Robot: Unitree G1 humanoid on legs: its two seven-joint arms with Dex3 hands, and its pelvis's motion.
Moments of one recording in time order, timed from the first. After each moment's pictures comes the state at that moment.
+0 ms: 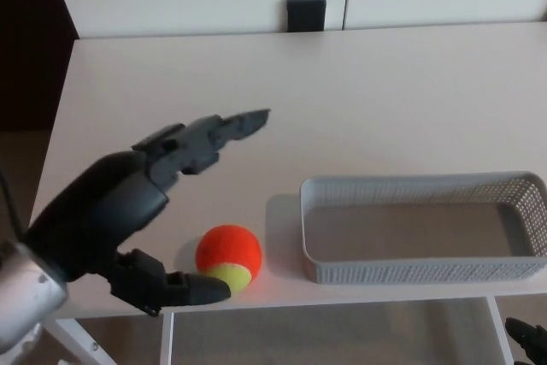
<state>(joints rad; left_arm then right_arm) 0.05 0.63 -0.13 -0.53 0.14 -0.03 -0.36 0.22 -0.31 -0.01 0.42 -0.11 0.02 0.06</state>
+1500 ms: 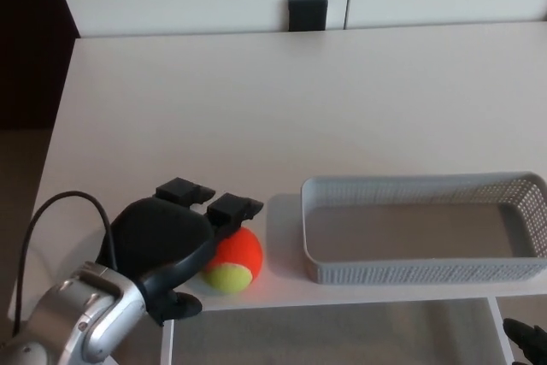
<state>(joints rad) -0.08 0.62 -0.50 -0.12 0.88 -0.01 -0.11 0.22 -0.30 0.00 0.41 -0.12 0.03 0.06</state>
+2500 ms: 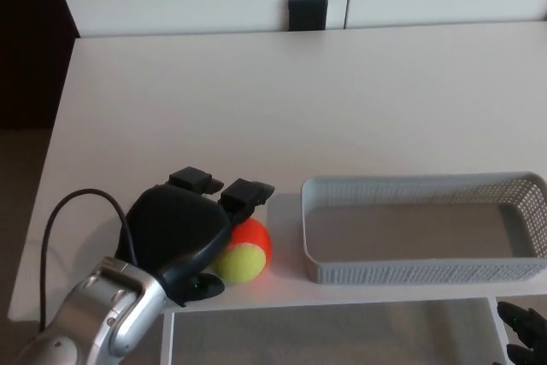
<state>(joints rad) -0.11 0.53 -0.50 -0.06 0.97 -0.01 0.00 0.18 -0.30 0.00 0.39 -0.13 0.06 0.06</state>
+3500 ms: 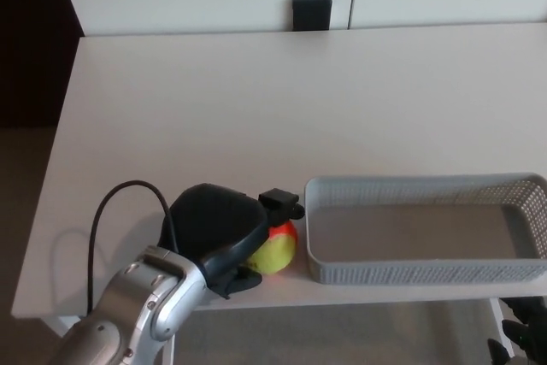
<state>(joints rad) -0.19 0.41 -0.55 0.01 0.94 0.02 -0.11 0.13 -0.29 0.00 0.36 -0.13 0.09 0.06</state>
